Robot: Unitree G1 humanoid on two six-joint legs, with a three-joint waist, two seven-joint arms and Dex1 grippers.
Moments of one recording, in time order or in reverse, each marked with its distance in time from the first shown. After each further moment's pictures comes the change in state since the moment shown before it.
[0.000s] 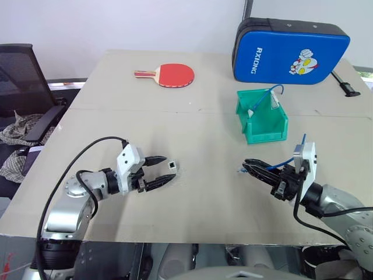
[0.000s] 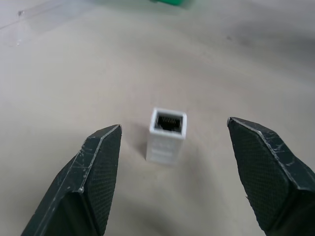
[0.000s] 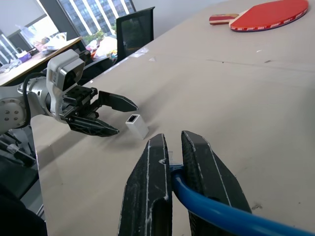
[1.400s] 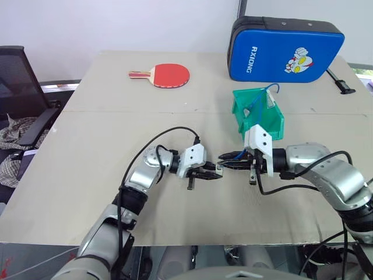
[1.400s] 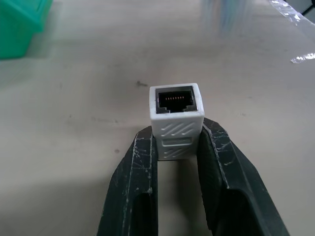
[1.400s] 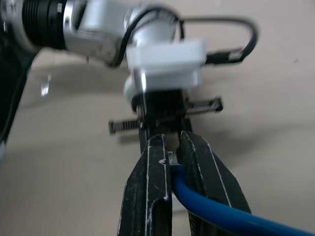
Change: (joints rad) left arm -0.537 -0.285 -0.444 0.561 0.245 -0.361 -0.262; right arm -0.562 -0.113 0.424 0.322 -0.434 -0.060 0.375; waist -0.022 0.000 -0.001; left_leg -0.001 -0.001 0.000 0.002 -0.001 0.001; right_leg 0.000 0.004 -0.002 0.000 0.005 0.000
